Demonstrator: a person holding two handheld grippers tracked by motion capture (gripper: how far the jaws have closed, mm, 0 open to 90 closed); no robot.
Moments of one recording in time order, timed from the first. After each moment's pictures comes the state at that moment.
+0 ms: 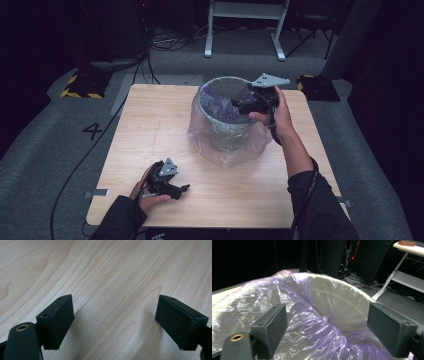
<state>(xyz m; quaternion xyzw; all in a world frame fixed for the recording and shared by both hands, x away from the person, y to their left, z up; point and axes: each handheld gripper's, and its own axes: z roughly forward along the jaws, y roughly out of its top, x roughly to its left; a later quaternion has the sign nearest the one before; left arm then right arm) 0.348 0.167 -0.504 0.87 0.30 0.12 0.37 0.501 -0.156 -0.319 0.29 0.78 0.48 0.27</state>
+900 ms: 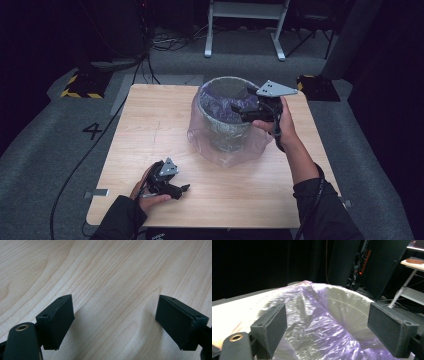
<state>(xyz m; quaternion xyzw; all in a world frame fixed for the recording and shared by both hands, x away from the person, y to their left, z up) 0.349 0.167 -0.504 0.87 0.30 0.12 0.37 0.473 -0.162 -0.318 0.25 0.77 0.53 0.26</state>
